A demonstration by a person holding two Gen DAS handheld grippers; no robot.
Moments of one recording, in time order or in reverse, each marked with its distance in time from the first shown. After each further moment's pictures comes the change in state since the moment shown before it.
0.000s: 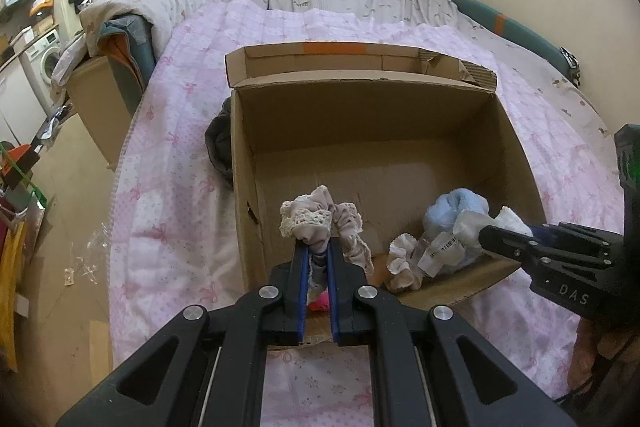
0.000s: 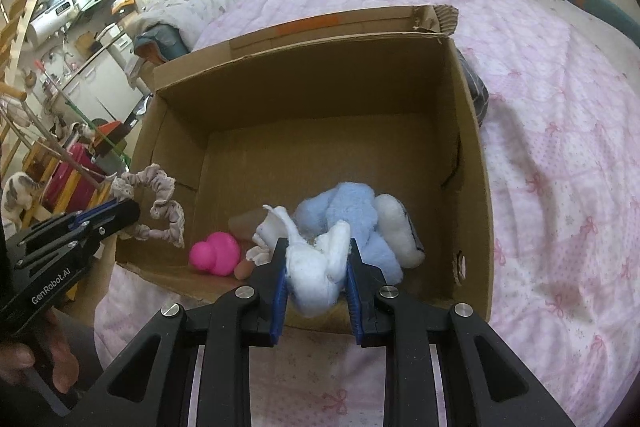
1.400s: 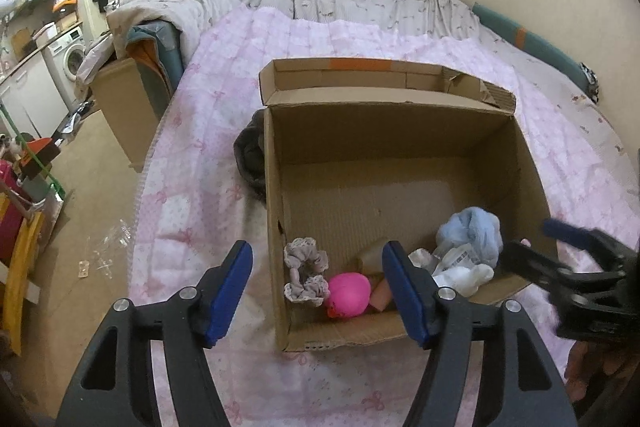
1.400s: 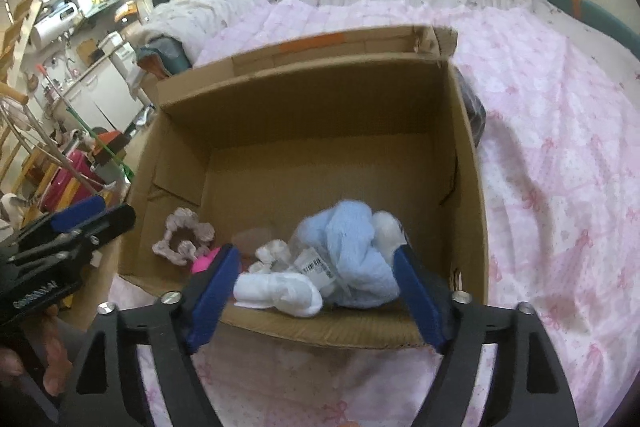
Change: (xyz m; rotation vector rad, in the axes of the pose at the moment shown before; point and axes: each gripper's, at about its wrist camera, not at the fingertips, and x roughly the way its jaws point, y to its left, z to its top) left arm -0.014 0.006 0.007 -0.038 -0.023 0.089; right arm -0.012 0.003 0.009 -0.005 -0.089 -0.006
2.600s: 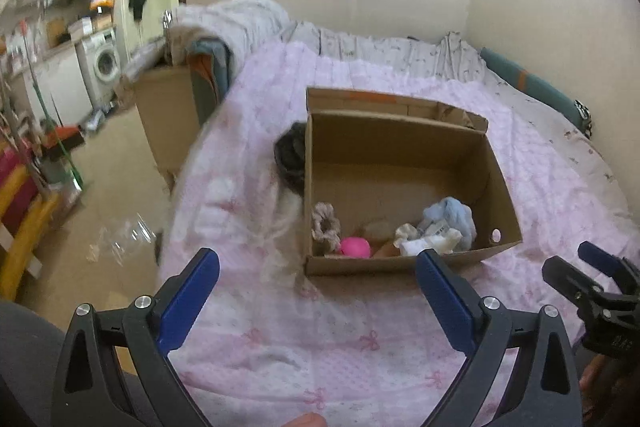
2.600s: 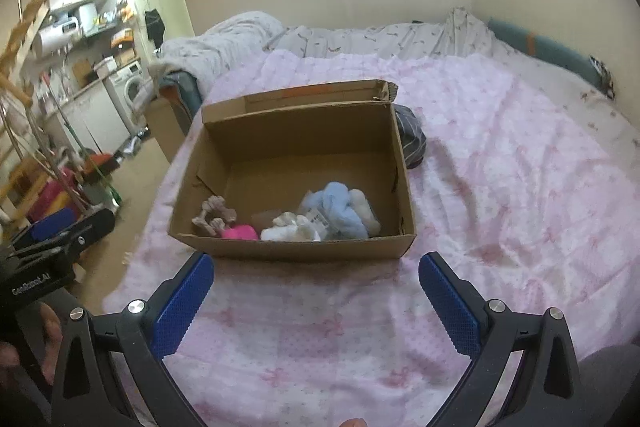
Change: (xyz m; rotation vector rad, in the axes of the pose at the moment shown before) left arm -0.098 0.014 -0.071 -0.115 -0.138 0.002; right arm -0.114 0.032 -0.071 -0.020 -0.163 -0.125
